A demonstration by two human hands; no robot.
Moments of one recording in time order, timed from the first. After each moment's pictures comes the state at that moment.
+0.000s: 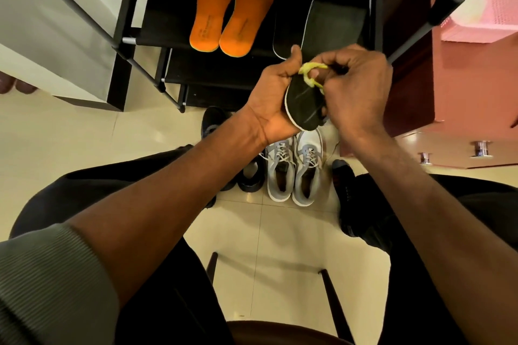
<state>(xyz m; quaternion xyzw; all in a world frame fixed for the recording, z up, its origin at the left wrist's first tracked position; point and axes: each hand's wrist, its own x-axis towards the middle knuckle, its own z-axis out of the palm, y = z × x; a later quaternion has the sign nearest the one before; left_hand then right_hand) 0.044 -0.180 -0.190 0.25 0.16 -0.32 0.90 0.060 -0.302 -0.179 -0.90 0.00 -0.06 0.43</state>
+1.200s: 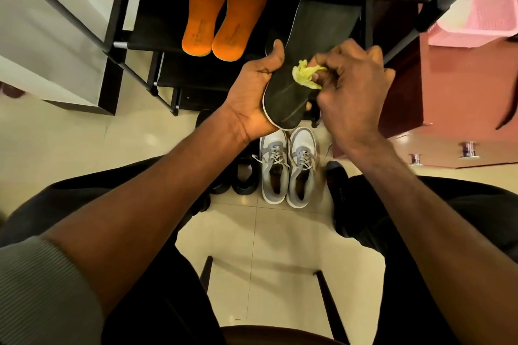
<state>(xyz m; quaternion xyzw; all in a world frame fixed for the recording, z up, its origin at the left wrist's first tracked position) 0.052 -0.163 -0.189 0.26 0.14 -0.30 0.91 0.061 -0.314 -0.177 -0.95 -0.08 -0.11 0.27</state>
